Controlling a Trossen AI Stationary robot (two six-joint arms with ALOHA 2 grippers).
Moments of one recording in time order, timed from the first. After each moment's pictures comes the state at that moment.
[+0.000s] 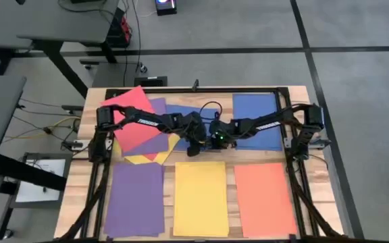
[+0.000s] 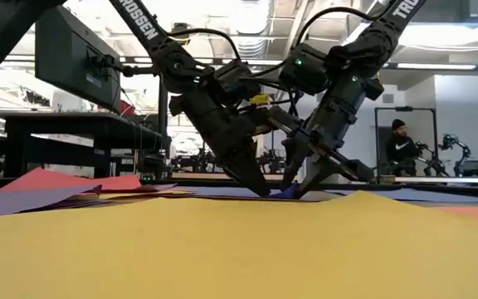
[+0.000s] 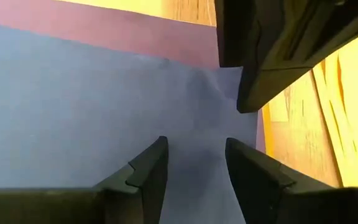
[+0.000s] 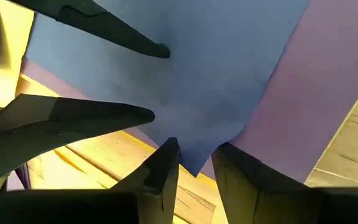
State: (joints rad) left arm 0.24 2.03 1.19 -0.04 0.28 0.12; right arm -0.17 1.79 0.91 -0.13 -0.15 1.28
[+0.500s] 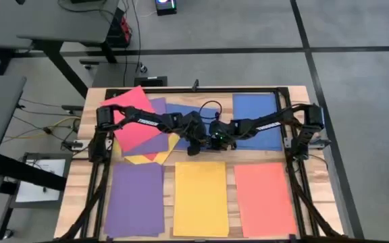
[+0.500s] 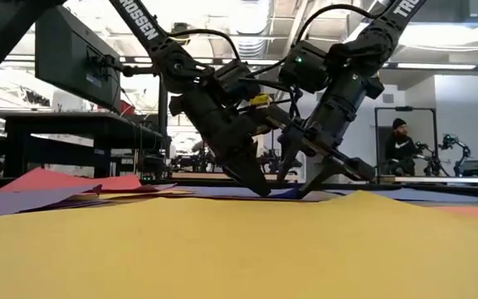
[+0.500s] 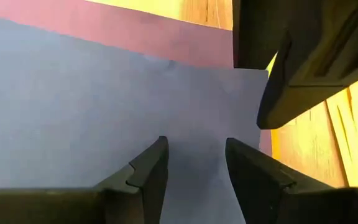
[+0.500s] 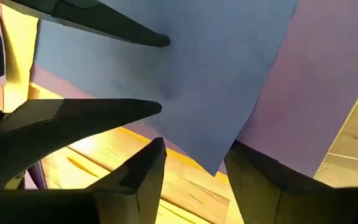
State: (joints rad) left arm 0.24 2.03 1.19 -0.03 0.27 0.11; right arm -0.17 1.79 0.91 -0.12 -0.14 1.36
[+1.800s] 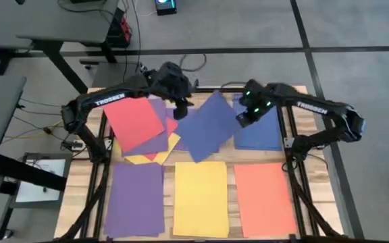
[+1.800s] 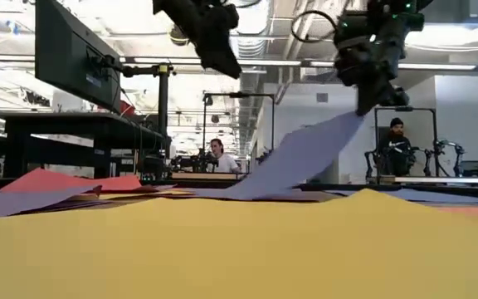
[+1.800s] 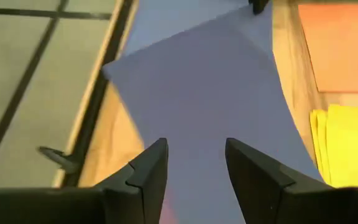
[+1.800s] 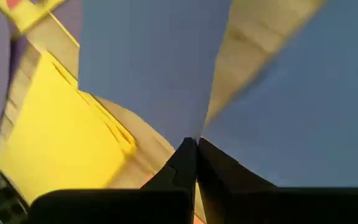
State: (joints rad) left arm 0.46 1.62 1.58 -0.65 0.17 0.28; right arm -0.62 1.29 1.09 -1.05 -0.32 0.30
